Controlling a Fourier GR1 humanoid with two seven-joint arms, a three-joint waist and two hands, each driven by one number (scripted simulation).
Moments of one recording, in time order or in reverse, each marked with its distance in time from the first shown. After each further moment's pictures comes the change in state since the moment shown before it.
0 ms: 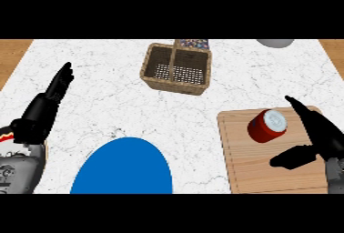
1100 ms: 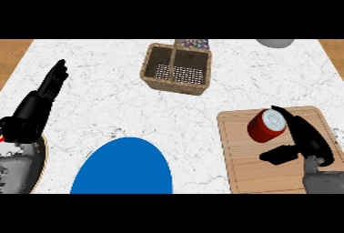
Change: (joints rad) left arm -0.009 -0.043 0.091 -0.033 -0.056 -0.089 0.028; right arm 0.014 0.190 -0.095 0.181 0.187 0.025 -0.170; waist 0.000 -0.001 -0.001
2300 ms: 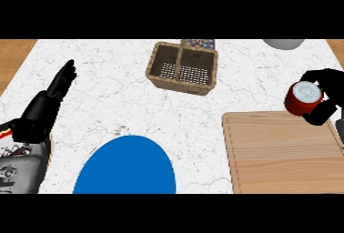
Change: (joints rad) left arm -0.006 -0.047 -0.011 -0.020 -0.032 -0.021 0.004; right arm -0.385 -0.276 -0.033 0.427 0.218 0.097 -0.363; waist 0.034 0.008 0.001
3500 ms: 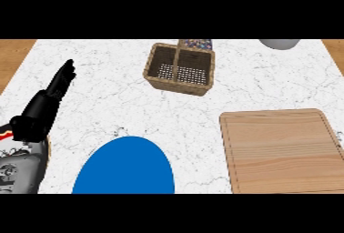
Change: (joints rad) left arm -0.007 -0.001 0.010 0.011 -0.008 -0.001 0.010; right arm -0.802 0.077 -0.287 0.058 -0.389 0.029 0.082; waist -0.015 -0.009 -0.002
